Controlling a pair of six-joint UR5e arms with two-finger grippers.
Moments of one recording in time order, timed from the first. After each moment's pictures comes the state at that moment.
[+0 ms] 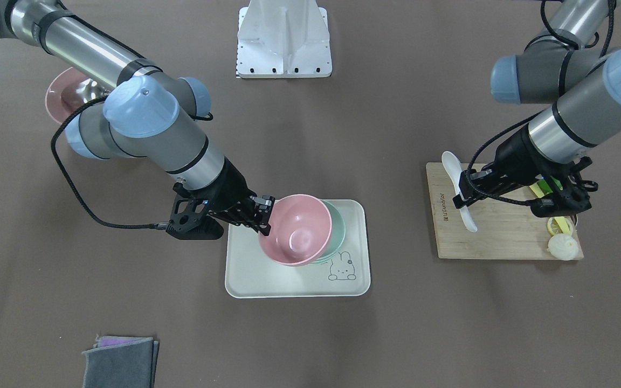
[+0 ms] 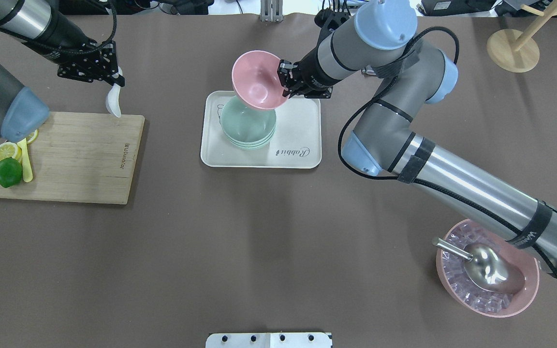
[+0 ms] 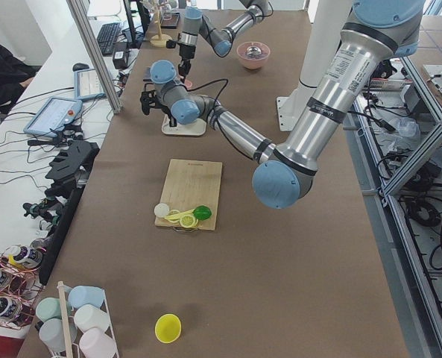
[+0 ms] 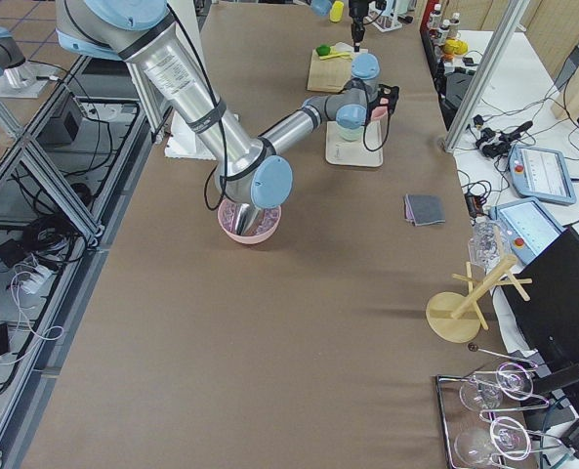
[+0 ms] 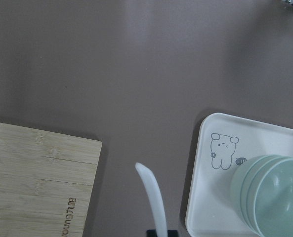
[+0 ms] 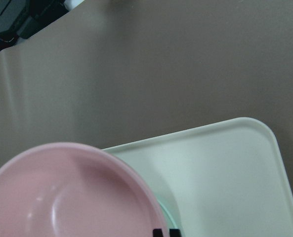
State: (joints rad) left arm -1.06 -2.07 -1.61 -1.91 -2.40 -1.10; right arm 0.75 -0.78 1.34 -0.93 2.05 1.49
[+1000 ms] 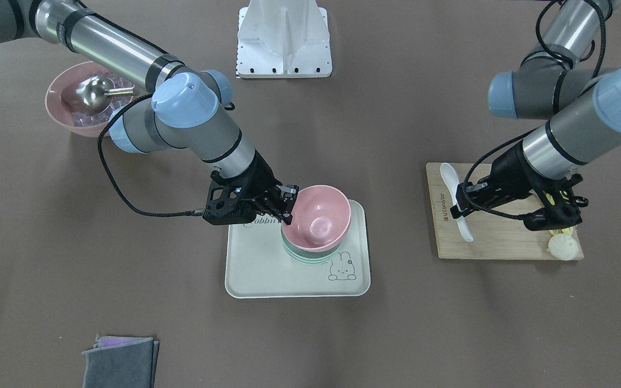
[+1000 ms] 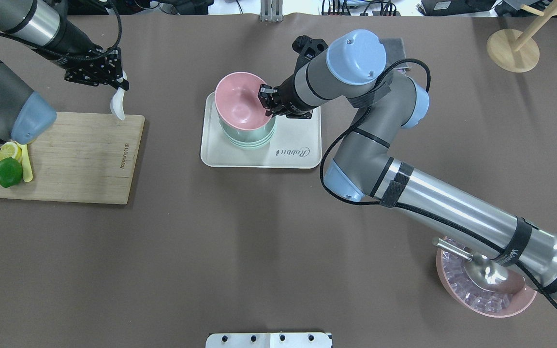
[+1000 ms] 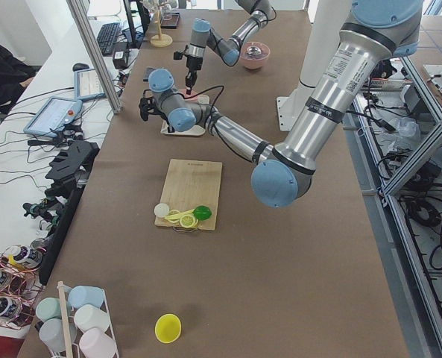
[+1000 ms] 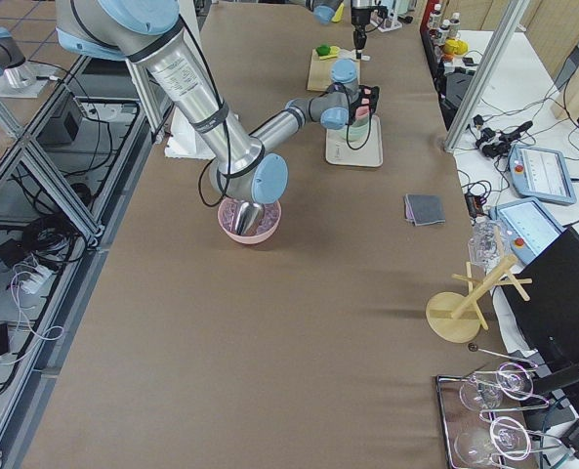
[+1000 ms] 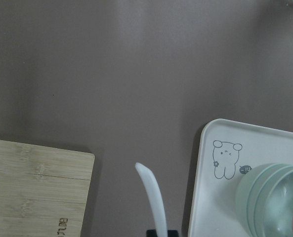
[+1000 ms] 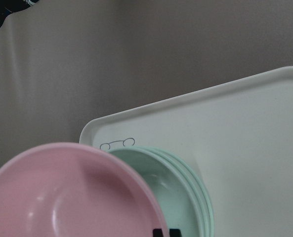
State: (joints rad) left arm -1.05 -2.07 -1.55 -1.97 -2.40 -1.10; right arm 0.68 -0.77 1.31 -0.91 1.96 1.49
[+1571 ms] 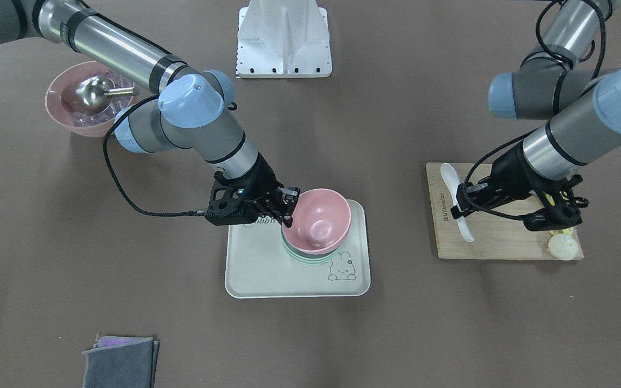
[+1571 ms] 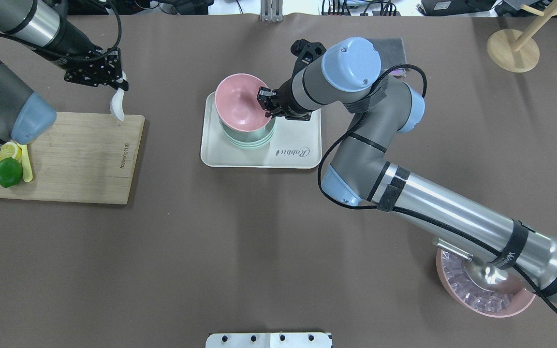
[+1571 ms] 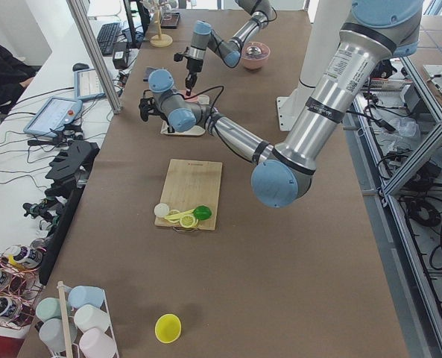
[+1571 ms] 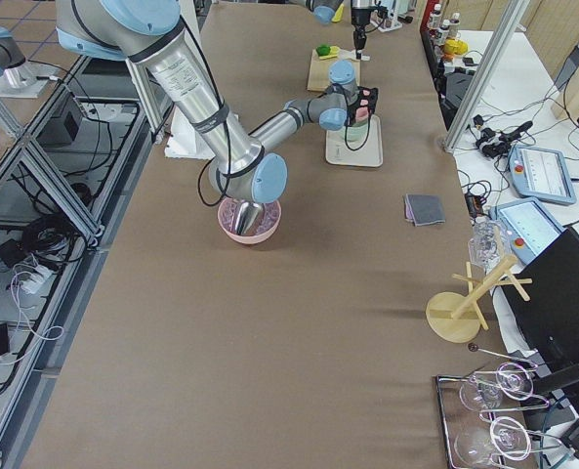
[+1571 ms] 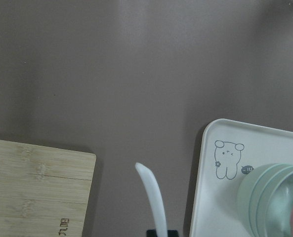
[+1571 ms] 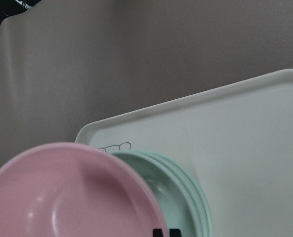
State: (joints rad) left arm -1.05 -2.07 -1.55 -1.97 -2.40 -1.10; right arm 0.67 -0.76 1.31 -0.91 1.93 1.49
